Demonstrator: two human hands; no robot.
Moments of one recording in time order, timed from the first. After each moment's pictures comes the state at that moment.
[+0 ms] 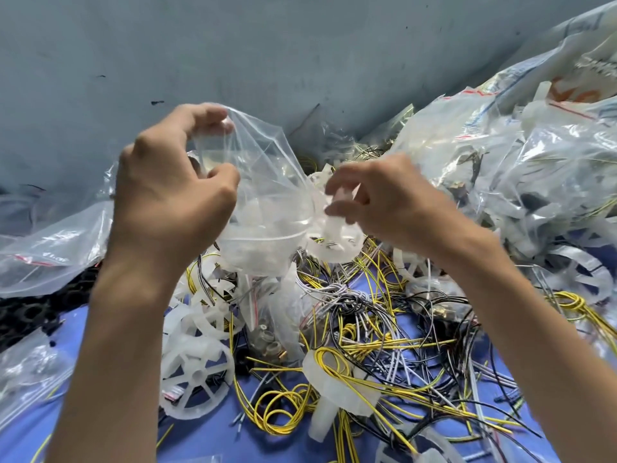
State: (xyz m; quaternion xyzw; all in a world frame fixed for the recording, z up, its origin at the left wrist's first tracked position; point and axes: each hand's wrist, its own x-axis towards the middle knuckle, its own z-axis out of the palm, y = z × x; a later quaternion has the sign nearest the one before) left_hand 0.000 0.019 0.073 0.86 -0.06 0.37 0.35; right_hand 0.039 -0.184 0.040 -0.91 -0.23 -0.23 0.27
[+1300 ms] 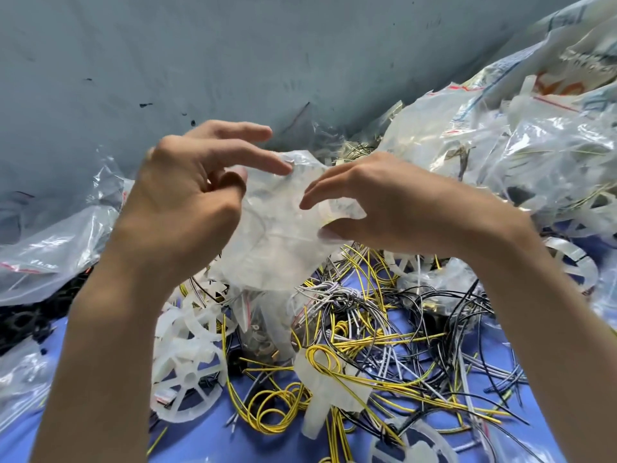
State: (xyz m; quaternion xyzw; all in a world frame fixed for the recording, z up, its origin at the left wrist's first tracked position) left_hand -0.007 0.008 0.074 0.85 -0.24 0.26 0.39; right_hand 0.009 -0.188 0.066 -0.93 -0.31 -0.12 0.13
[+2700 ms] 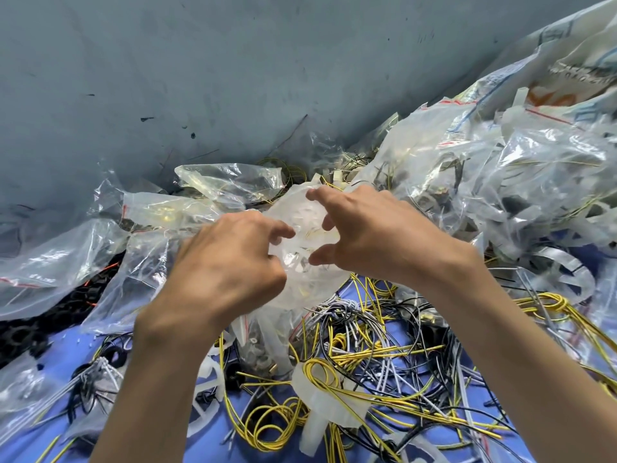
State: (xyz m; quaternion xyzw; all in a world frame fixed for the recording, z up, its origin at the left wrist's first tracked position) left_hand -0.008 -0.016 0.058 0.99 -0.09 0.08 0.11; right_hand 0.006 -0.172 0.052 -0.97 -0.17 -0.11 0.13
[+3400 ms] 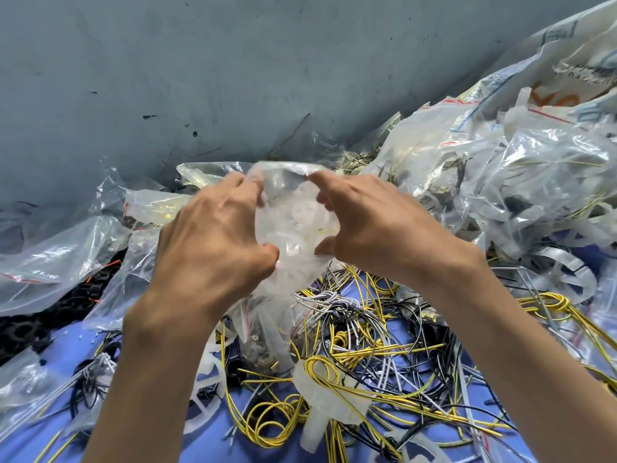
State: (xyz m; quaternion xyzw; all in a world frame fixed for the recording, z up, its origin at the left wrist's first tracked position) left_hand -0.007 -0.007 0.060 0.96 -0.09 0.23 0.11; right_hand 0.006 -0.169 0.052 -0.96 -0.18 -0.18 0.14
